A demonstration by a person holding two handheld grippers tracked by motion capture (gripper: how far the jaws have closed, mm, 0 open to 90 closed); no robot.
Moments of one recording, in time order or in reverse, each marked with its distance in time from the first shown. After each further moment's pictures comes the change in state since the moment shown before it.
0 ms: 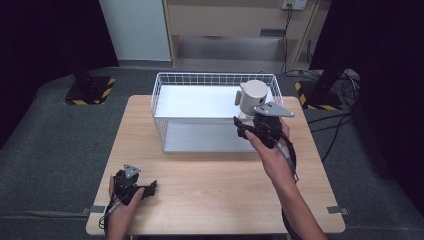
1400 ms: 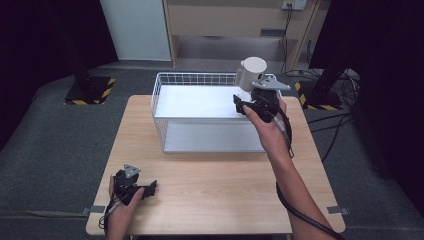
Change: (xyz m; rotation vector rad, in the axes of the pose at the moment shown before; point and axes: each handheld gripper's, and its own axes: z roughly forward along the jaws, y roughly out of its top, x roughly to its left) left arm 0.000 0.000 0.000 -0.001 0.000 0.000; right arm -0.024 0.039 0.042 -0.002 -0.032 0.029
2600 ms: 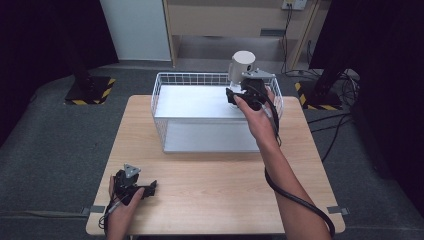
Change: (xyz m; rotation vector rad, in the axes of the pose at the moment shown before) left arm 0.000 0.000 0.000 0.003 -0.001 0.003; right arm 0.000 0.008 0.047 0.045 -0.004 0.018
